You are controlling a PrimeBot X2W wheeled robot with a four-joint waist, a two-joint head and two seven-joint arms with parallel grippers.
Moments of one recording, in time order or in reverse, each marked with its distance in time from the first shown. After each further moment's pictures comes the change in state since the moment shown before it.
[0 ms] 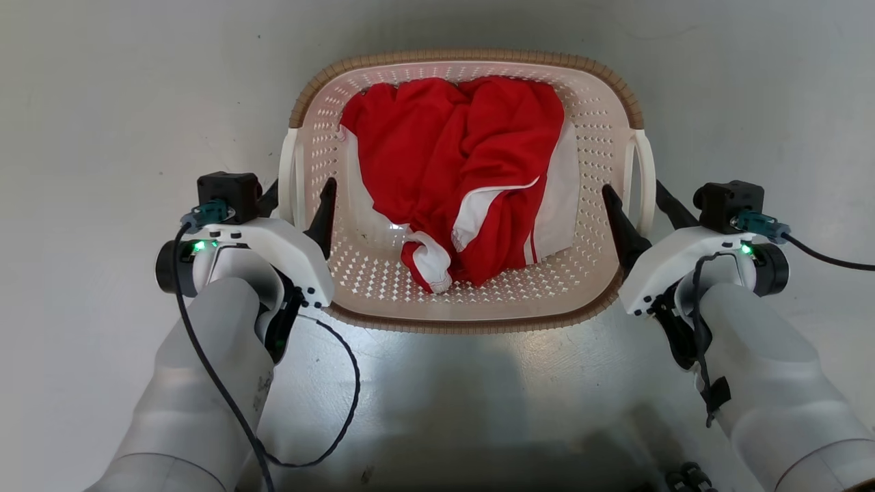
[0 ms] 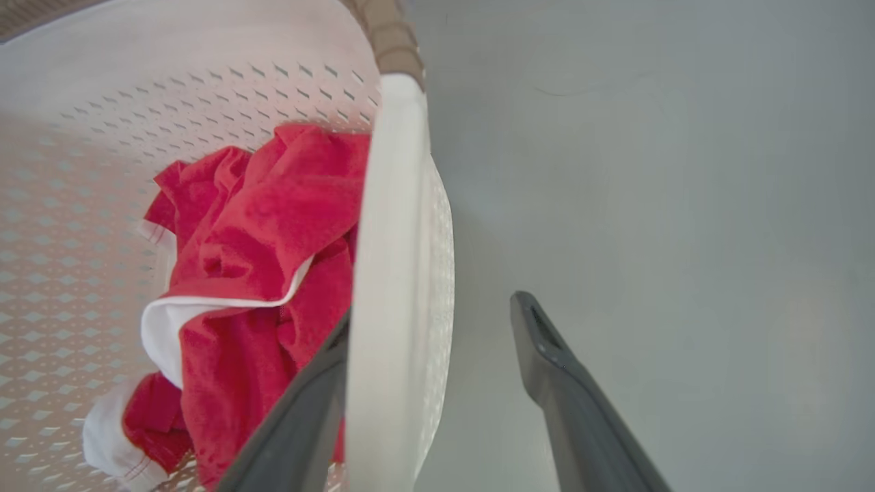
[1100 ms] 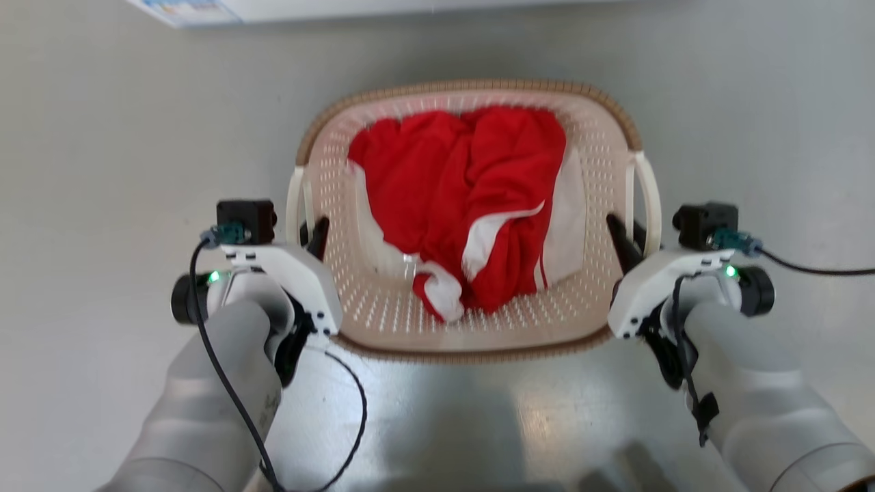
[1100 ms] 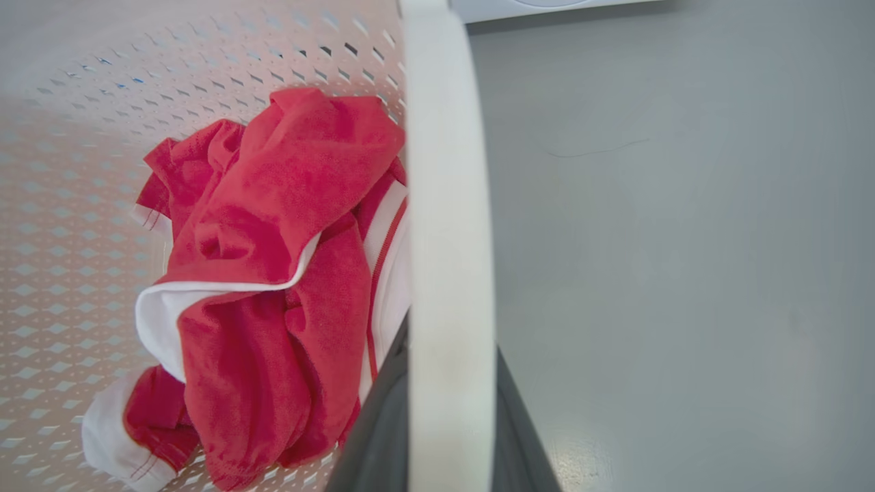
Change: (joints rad) left arm -0.018 0.000 -0.248 0.110 -0.255 0.002 0.022; right arm -0.017 0.010 0.183 0.086 0.137 -0.001 0.001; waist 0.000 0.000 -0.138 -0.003
